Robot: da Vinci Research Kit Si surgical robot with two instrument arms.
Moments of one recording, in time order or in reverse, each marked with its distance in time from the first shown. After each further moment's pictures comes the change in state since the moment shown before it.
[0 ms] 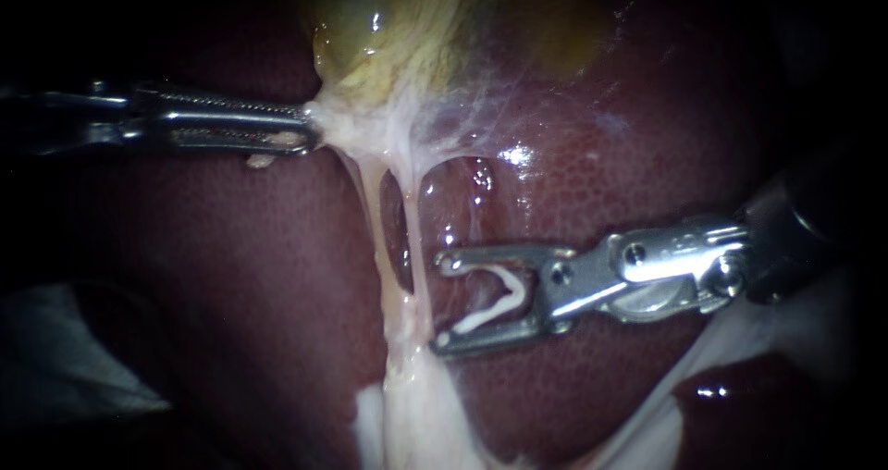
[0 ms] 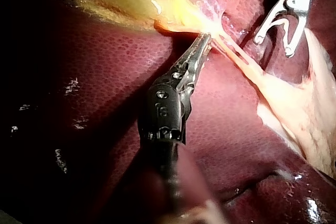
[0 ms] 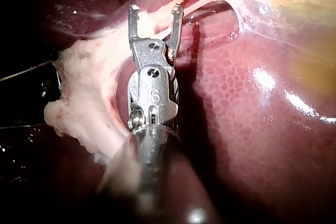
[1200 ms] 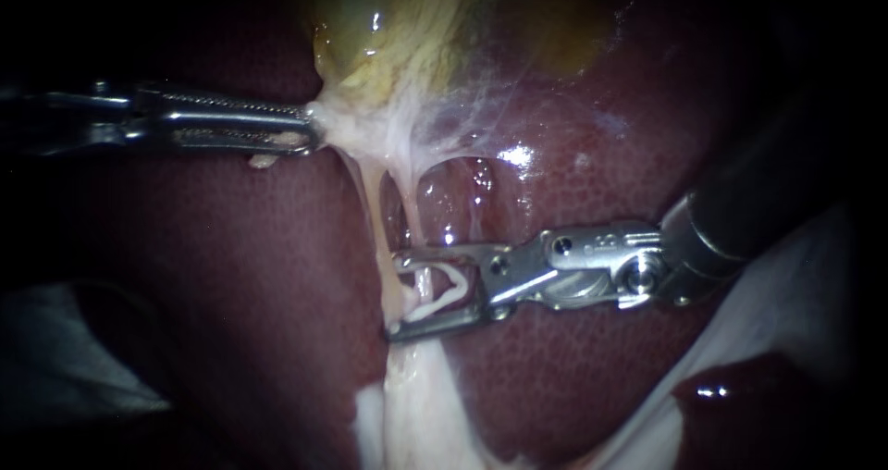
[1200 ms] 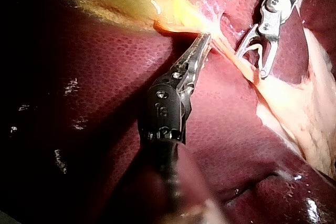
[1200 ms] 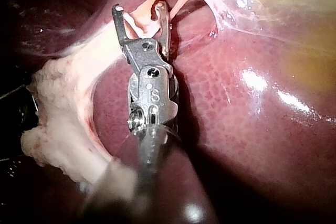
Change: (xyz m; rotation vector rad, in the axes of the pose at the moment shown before) right arm -0.006 0.004 0.006 0.070 0.011 0.040; left arm 0.000 0.000 0.000 0.002 0.000 -0.001
